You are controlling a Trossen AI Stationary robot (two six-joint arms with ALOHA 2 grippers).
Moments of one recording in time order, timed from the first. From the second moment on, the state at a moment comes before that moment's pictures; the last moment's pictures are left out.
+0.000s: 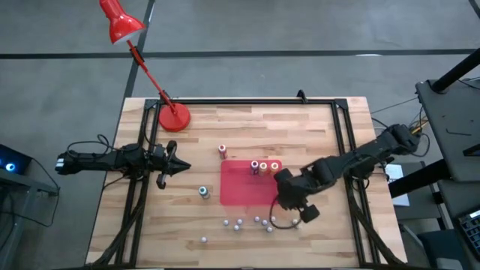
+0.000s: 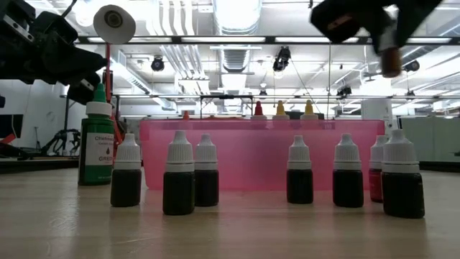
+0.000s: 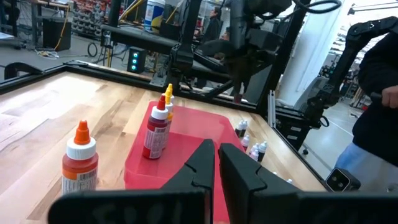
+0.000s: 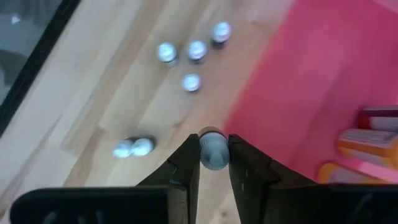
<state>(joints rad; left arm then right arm) -0.02 0.09 0.01 0.03 0.08 -0.26 0.38 1.53 1.24 -0.88 -0.11 -0.09</state>
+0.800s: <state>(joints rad) -0.02 0.09 0.01 0.03 0.08 -0.26 0.13 1.85 1.47 -0.81 -0.10 -0.18</state>
